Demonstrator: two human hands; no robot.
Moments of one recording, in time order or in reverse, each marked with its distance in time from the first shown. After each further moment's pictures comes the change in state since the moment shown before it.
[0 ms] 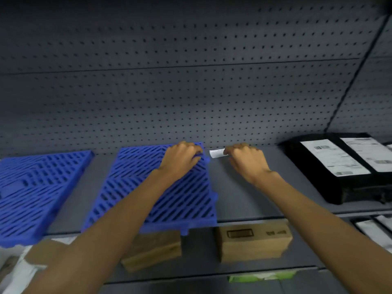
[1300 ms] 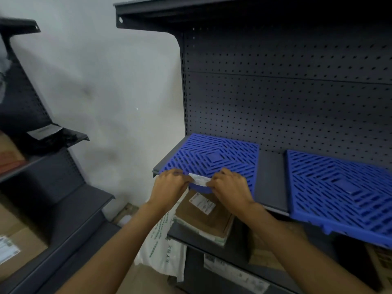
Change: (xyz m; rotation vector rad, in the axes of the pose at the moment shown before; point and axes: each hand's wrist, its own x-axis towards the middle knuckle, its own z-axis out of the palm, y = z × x) left_hand -0.424 -0.333 -0.103 0.183 0.126 -0.402; right_hand -0.036 -0.535 -0.033 0.163 0.137 -0.639
